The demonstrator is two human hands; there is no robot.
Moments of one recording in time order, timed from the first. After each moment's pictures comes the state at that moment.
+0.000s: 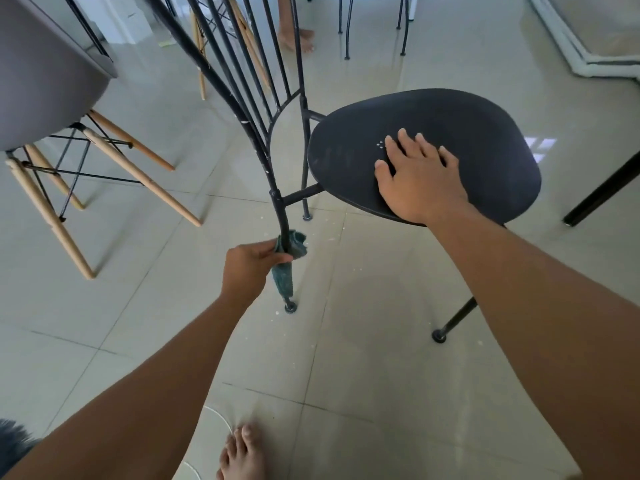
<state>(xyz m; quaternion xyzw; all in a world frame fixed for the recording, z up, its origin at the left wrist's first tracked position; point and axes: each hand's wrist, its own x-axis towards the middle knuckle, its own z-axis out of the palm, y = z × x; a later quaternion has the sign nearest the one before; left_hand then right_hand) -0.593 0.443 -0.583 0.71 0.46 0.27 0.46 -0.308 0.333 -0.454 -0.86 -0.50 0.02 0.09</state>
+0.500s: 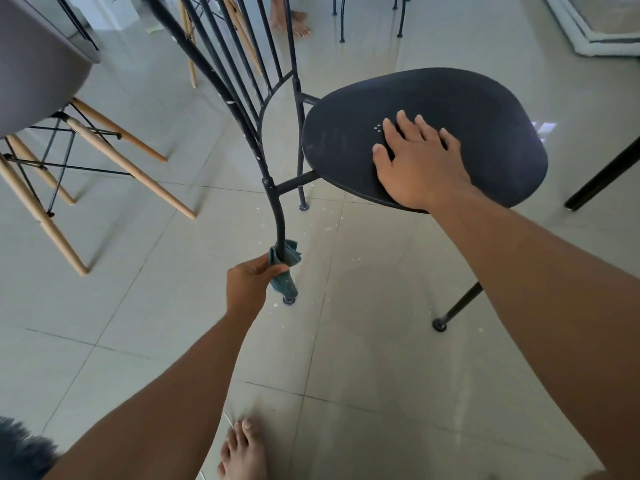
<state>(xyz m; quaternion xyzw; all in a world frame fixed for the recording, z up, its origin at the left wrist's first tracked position) -0.607 0.434 -0.653 0.65 0.51 0.28 0.48 -0.307 0.334 -0.453 -0.86 -0.50 0.02 0.09</state>
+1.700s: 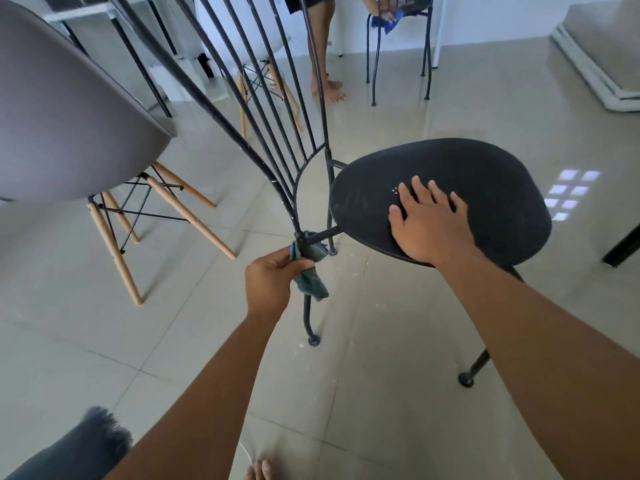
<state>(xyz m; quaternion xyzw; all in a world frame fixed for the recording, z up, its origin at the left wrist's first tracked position) -0.571 0.415 -0.505 0.63 0.47 0.38 0.49 -0.302 0.334 -0.456 -0.86 -0.50 0.04 0.10</state>
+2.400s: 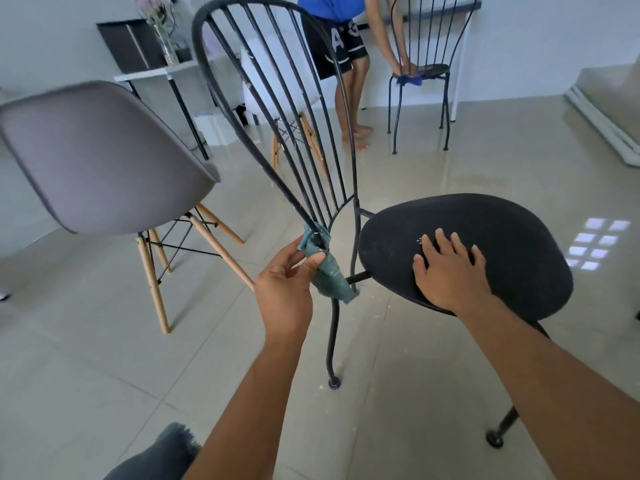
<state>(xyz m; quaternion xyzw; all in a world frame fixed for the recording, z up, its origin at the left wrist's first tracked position) -0.566 0.385 -0.398 0.54 0.47 0.53 0.46 -0.304 0.344 -0.457 -0.86 -0.50 0.05 0.09</state>
